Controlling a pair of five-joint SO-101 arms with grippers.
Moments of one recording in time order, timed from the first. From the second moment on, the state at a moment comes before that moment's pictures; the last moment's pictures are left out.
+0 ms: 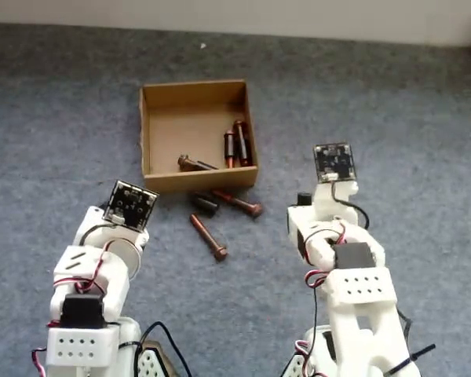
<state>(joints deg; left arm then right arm) -5.7 -88.9 83.8 49.1 -18.6 -10.6 -50.6 65.5 40.7 3.9</state>
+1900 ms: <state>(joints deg) 23.8 7.6 26.2 66.9 -72.0 -0.1 -50.7 66.9 37.4 2.6</state>
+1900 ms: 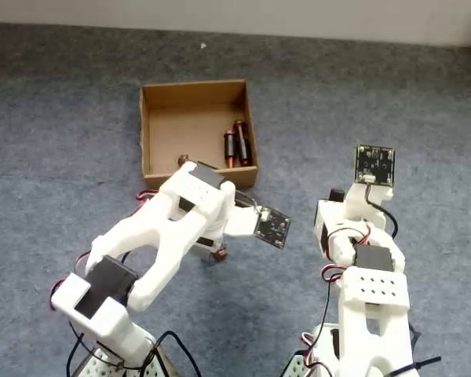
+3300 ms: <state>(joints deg) 26.3 -30.5 39.9 64.8 -42.4 -0.1 -50.8 66.9 37.4 2.6</state>
